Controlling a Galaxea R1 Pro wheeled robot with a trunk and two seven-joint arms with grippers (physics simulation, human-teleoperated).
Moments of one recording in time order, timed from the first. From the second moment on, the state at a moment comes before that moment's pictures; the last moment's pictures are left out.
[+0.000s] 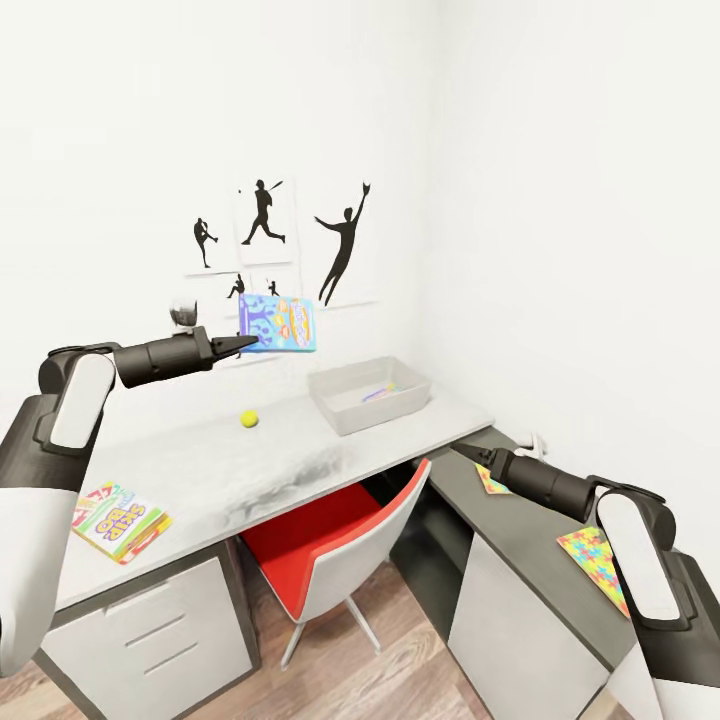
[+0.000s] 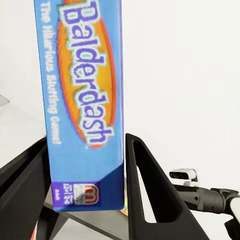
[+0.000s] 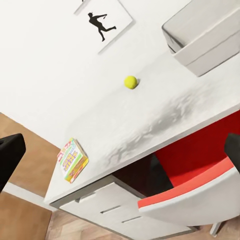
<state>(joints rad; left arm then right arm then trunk) -1.02 0.32 0.00 -1.22 0.76 1.04 -0.73 -0.48 -0.19 -0.12 -1.55 -0.80 0.99 0.34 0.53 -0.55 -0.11</state>
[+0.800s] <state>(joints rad) -1.02 0.31 0.00 -1.22 0.77 1.04 -0.73 -0.60 -0.19 -0.12 -1.59 -0.81 1.04 0.33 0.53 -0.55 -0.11</state>
